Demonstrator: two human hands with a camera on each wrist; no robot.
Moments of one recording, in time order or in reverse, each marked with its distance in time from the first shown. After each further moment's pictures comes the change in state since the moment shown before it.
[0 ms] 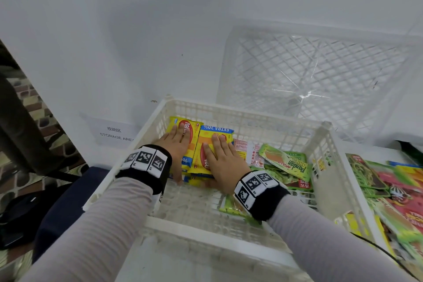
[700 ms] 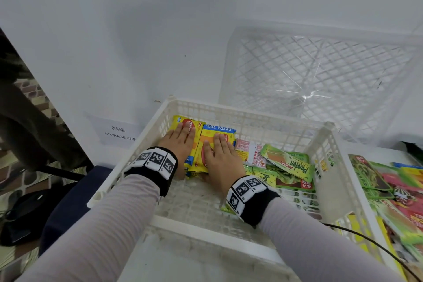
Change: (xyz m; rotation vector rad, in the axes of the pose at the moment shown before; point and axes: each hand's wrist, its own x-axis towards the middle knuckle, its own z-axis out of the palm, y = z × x) left_hand 0.004 0.005 0.012 0.106 0.137 -0.012; right_hand 0.013 -0.014 0.011 0.068 0.162 0.076
